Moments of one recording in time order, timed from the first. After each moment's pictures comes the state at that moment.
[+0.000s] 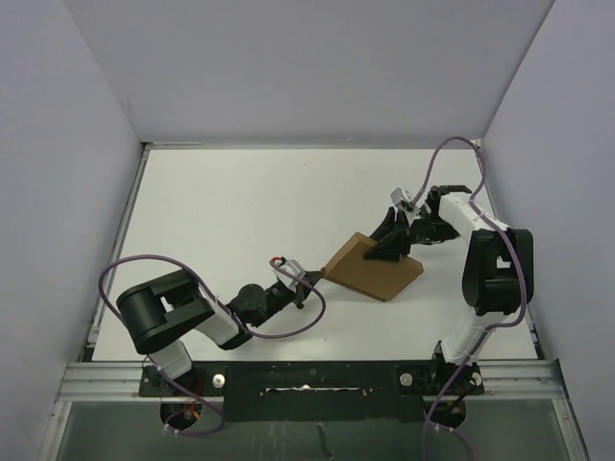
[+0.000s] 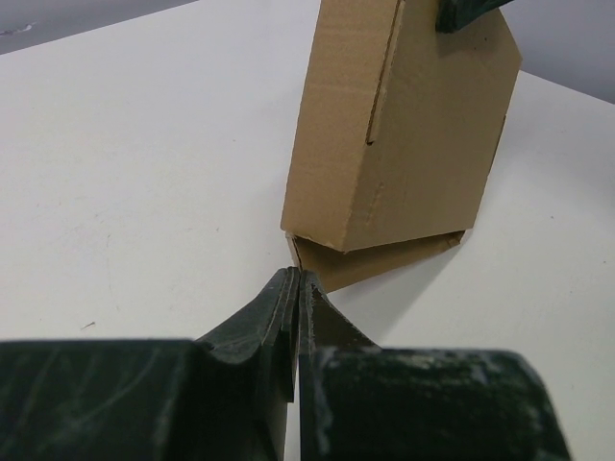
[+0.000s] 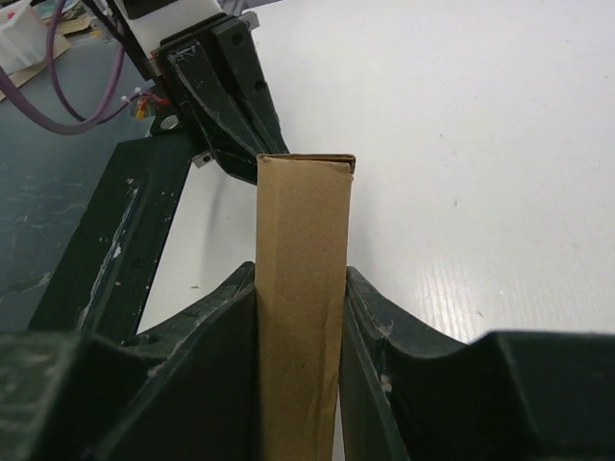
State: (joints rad) left arm -1.01 1.67 0.28 1.44 -0.12 -0.11; right arm 0.03 1.80 1.25 -1.60 -1.49 -1.91
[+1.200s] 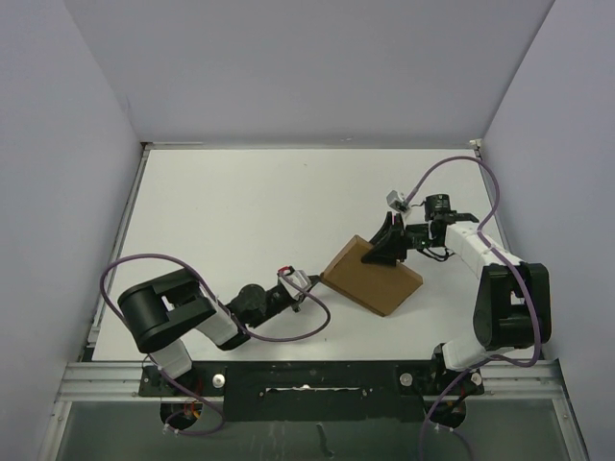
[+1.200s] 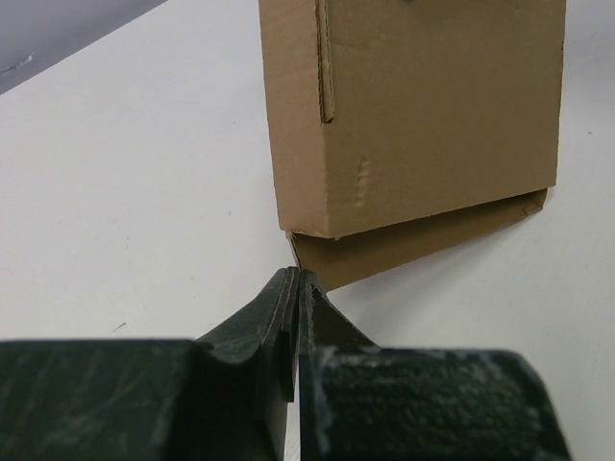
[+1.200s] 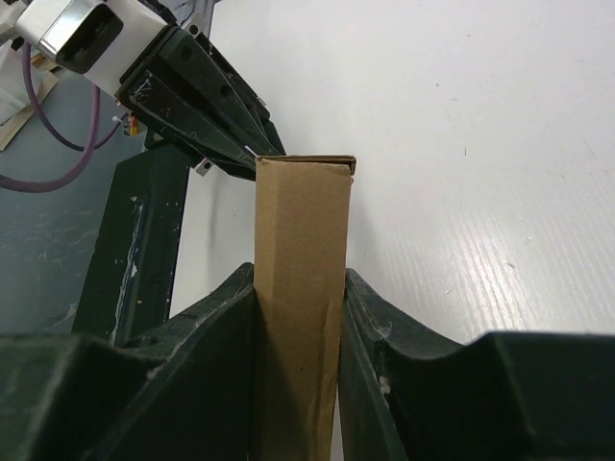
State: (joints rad) left arm -1.00 1.69 0.26 1.42 -0.05 0.08; right arm 0.05 1.53 0.95 -0.66 -1.41 -0.82
